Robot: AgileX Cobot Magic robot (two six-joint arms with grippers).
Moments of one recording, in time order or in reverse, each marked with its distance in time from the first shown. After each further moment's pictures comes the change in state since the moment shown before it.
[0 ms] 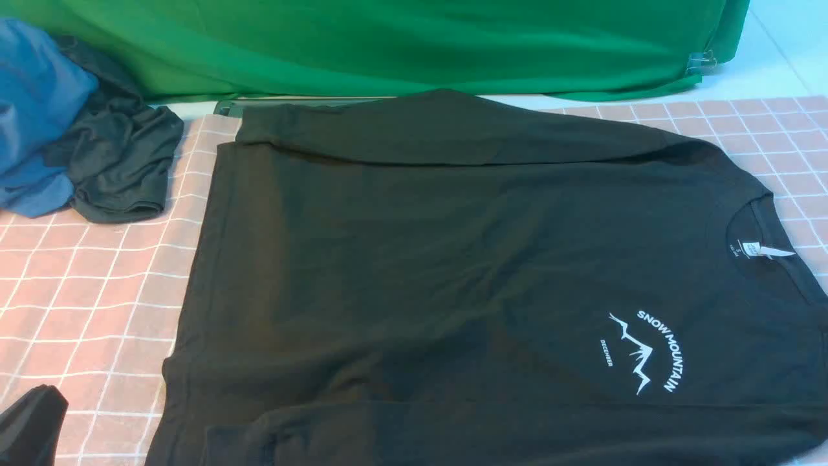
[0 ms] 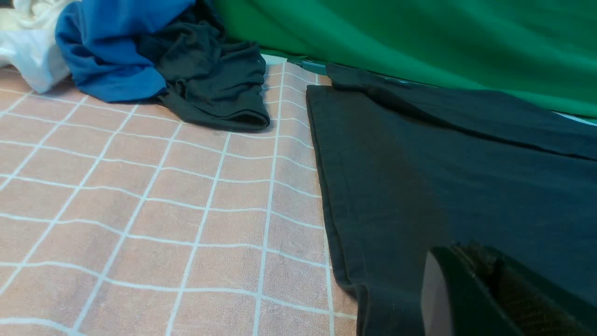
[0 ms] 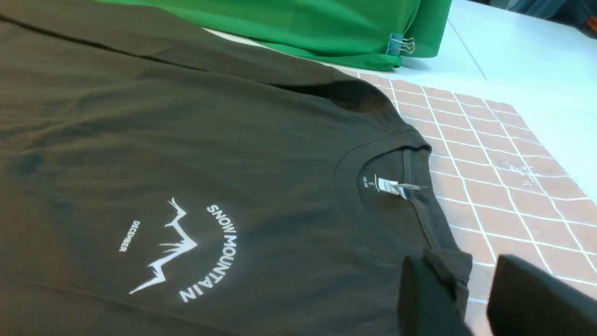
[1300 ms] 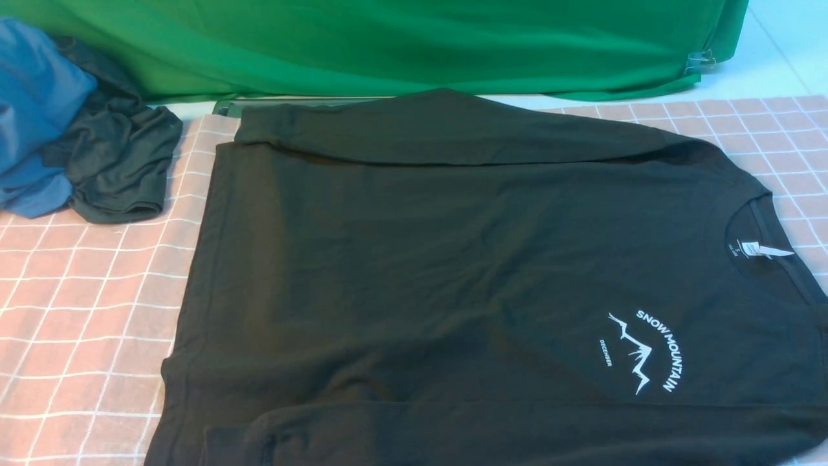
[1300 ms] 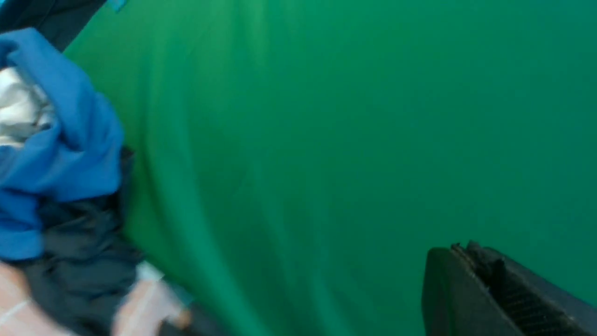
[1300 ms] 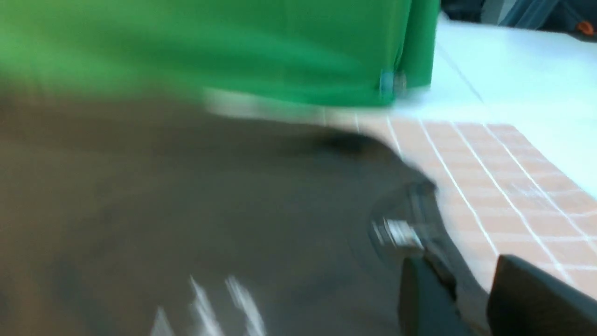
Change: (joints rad) right arm 0.000 0.000 0.000 0.090 -0.168 0.214; left arm 0.000 0.000 0.001 -0.332 -0.598 -0.309
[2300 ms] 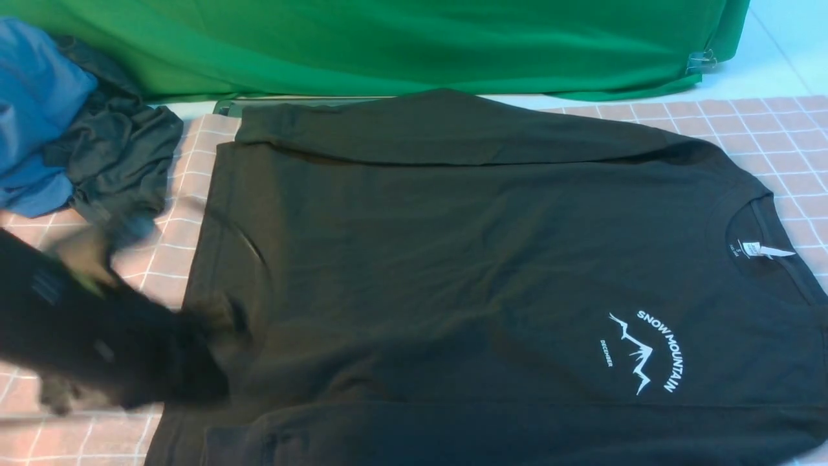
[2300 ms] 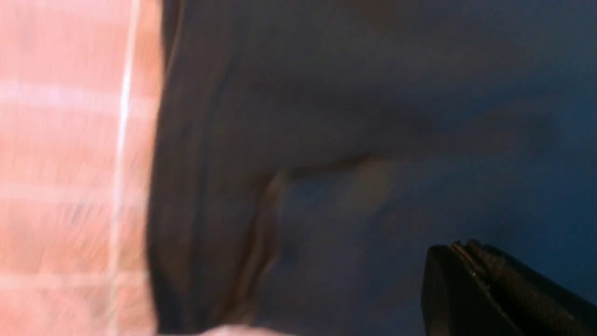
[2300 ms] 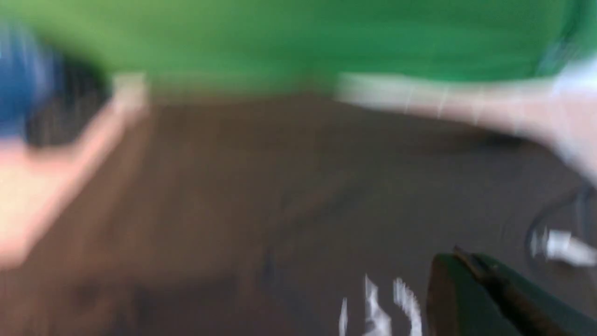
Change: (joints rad) right arm 0.212 0.628 -0.778 0.046 0.640 -0.026; left arm -0.277 1.222 -0.708 0.184 1.217 0.082
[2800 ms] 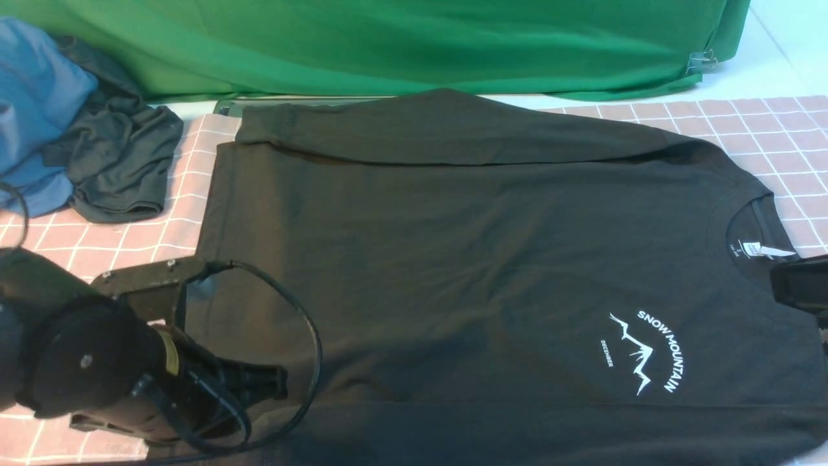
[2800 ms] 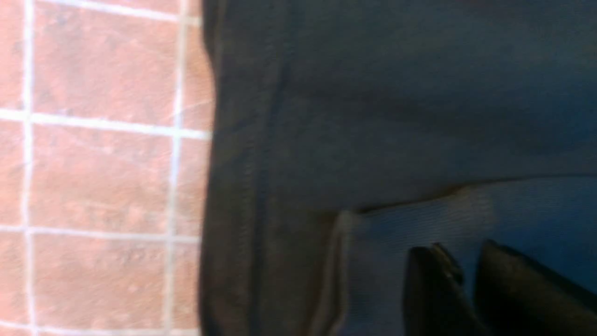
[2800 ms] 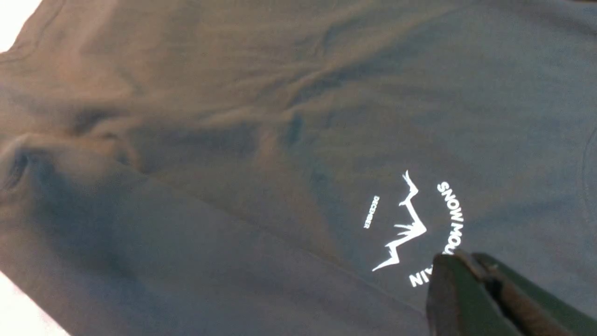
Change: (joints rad) right arm 0.067 0.217 -0.041 0.021 0.078 -0.102; left arm -0.195 0.052 0.081 0.335 -0.170 -0.329
